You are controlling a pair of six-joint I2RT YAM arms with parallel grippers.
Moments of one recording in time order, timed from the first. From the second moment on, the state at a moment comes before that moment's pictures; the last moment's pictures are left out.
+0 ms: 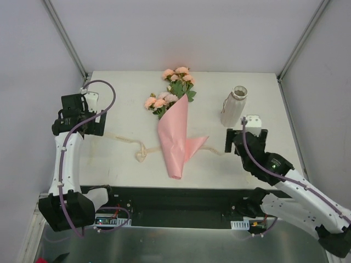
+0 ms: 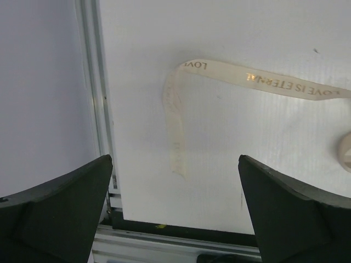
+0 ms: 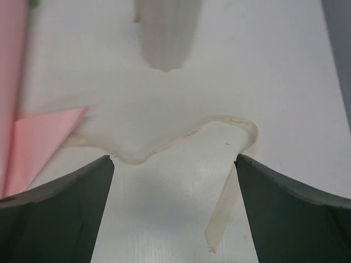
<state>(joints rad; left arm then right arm) 0.21 1.13 1.09 -0.82 -0.05 0.34 0.71 0.72 0.75 -0.72 0.78 0.45</state>
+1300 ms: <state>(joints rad) 0.21 1.09 0.95 -0.92 0.31 0.31 1.49 1.75 1.04 -0.41 0.68 -0.09</state>
